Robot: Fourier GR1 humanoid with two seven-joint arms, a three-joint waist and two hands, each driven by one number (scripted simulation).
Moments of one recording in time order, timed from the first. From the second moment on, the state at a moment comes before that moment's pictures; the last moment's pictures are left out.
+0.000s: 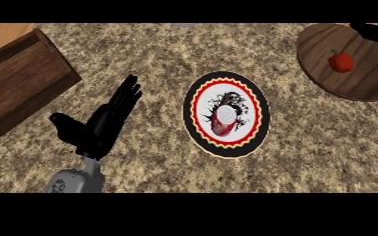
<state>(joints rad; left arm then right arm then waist) -0.11 0.07 -0.12 -1.58 0.20 -0.08 0.17 -0.92 -0.46 -0.77 -0.58 0.66 -0.58 -0.18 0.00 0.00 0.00</state>
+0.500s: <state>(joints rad) -0.07 0.09 -0.08 -1.59 0.21 -0.07 0.17 -0.66 -0.16 -0.71 -1.08 0.50 -0.47 -0.32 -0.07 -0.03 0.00</state>
